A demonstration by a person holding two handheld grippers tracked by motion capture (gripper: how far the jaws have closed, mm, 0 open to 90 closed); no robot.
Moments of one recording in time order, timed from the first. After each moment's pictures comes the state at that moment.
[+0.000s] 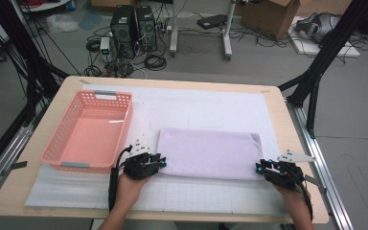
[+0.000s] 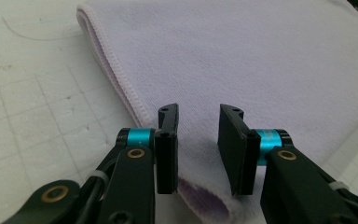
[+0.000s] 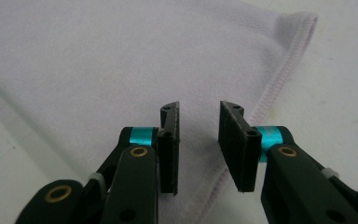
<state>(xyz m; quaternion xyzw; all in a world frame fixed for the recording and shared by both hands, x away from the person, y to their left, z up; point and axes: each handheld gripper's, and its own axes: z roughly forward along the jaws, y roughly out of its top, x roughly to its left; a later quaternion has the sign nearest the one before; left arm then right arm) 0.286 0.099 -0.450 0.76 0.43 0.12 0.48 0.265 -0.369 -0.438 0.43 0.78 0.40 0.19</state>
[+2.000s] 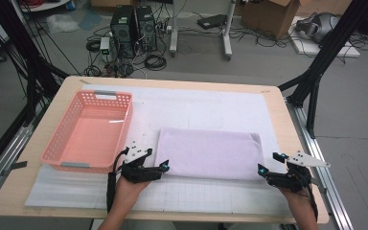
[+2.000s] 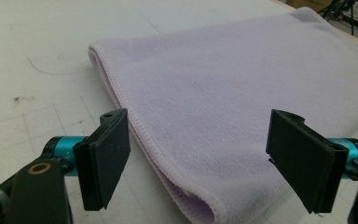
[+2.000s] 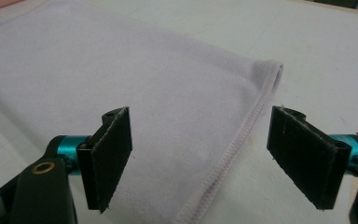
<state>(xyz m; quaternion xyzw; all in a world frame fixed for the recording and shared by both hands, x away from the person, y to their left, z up) 0.278 0.099 -0.444 0.74 0.41 0.16 0.50 0.255 -0.375 -0.424 0.42 0.75 0.45 0.23</state>
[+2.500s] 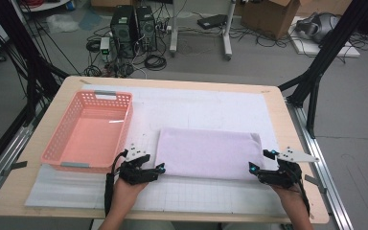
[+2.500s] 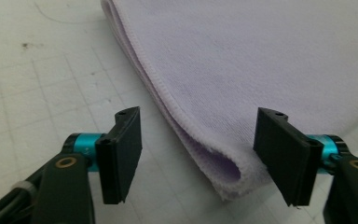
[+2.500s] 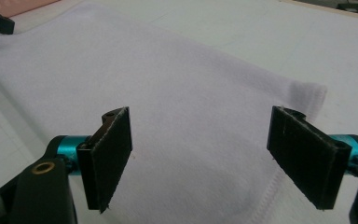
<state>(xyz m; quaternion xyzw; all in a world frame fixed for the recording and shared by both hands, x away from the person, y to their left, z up) 0.276 0.105 -0.451 0.76 0.44 0.14 0.46 0.266 -0.349 -0.420 0.39 0.77 0.46 0.21</state>
